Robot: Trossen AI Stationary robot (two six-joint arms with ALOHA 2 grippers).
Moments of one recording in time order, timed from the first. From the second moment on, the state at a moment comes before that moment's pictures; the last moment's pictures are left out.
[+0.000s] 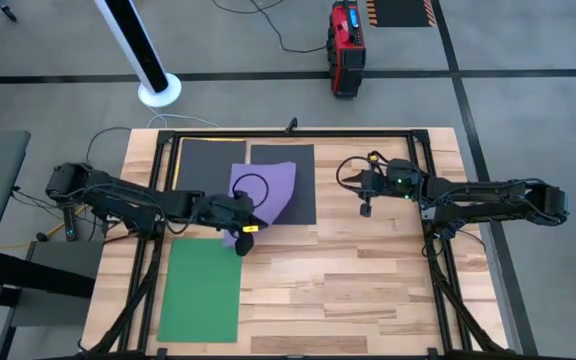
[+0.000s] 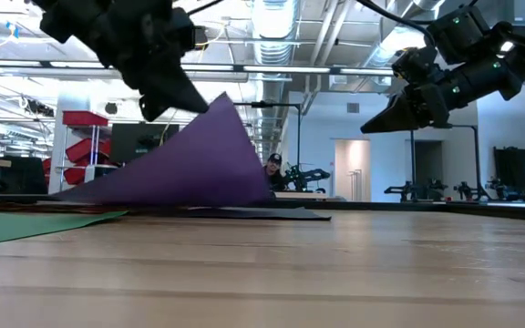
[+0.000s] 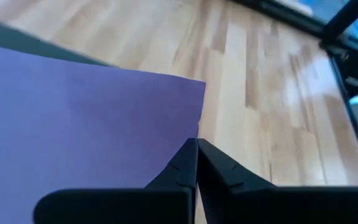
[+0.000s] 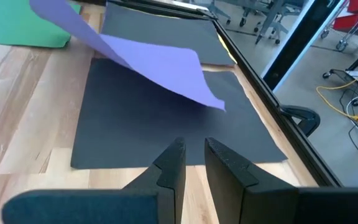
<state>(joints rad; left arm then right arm) -0.09 1.25 0.67 0.00 -0.12 -0.42 -0.37 0.99 0.33 0.31 -0.06 -0.31</state>
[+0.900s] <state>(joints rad) -0.02 1.25 0.67 0.06 -0.11 -0.31 -0.21 1.48 0.80 0.24 -0.16 -0.53</state>
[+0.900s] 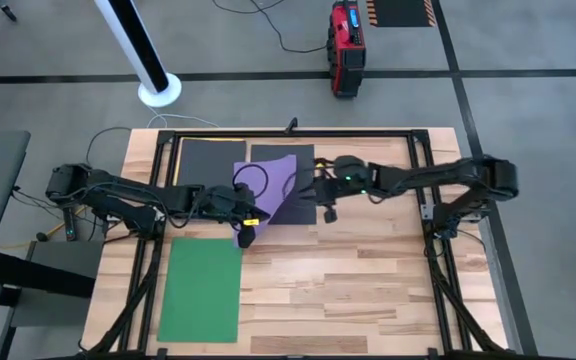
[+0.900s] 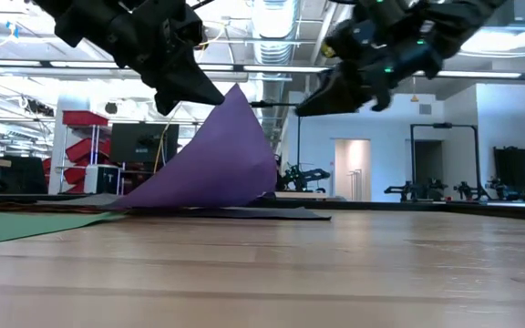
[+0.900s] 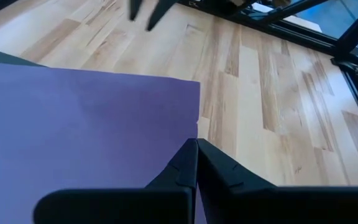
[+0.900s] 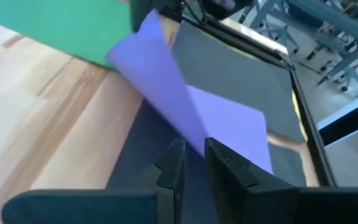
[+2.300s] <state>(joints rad) -0.02 1.25 0.67 0.06 -0.15 -0.25 -0.11 1.72 1.08 0.01 -0.16 -0.58</state>
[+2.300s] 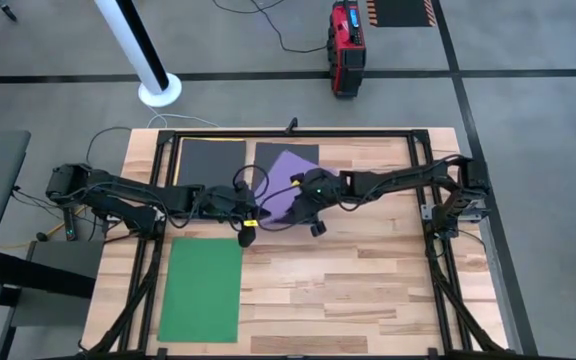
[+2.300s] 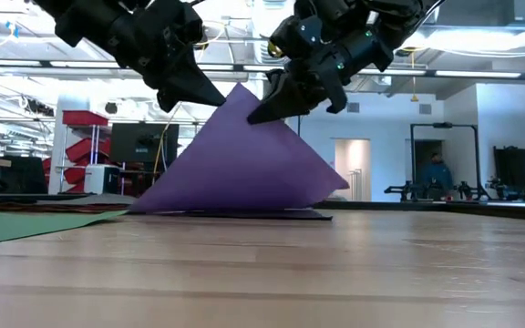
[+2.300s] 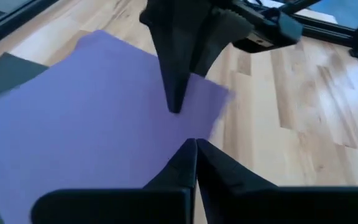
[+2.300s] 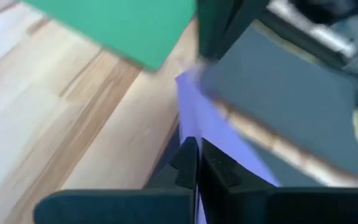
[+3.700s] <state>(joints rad) 0.13 1.36 0.67 0.07 -0.08 -0.20 -0.05 1.72 1.08 -0.69 -0.23 -0.73</state>
